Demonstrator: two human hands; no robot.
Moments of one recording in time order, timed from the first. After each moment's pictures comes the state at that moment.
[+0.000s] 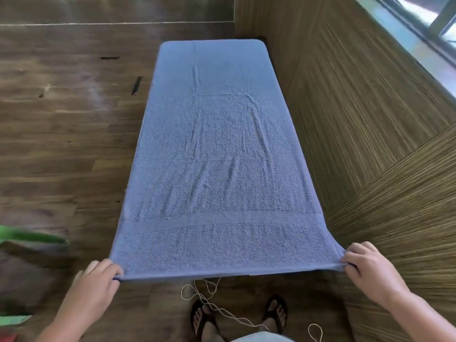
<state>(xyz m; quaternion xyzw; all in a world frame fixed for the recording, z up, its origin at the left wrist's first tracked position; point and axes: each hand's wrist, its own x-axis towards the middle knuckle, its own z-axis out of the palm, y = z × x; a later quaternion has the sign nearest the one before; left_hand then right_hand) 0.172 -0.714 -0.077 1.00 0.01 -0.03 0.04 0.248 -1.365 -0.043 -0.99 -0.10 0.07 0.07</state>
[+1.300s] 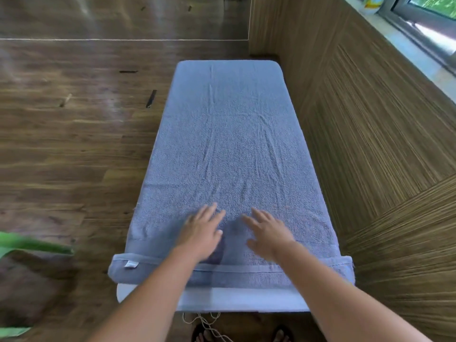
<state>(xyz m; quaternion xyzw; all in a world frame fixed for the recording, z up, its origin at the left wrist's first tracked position) 0.373 -0.902 -0.039 0.98 -0.05 -0.17 0.06 0.400 -1.124 -0.028 -0.95 -0.22 0.22 0.03</state>
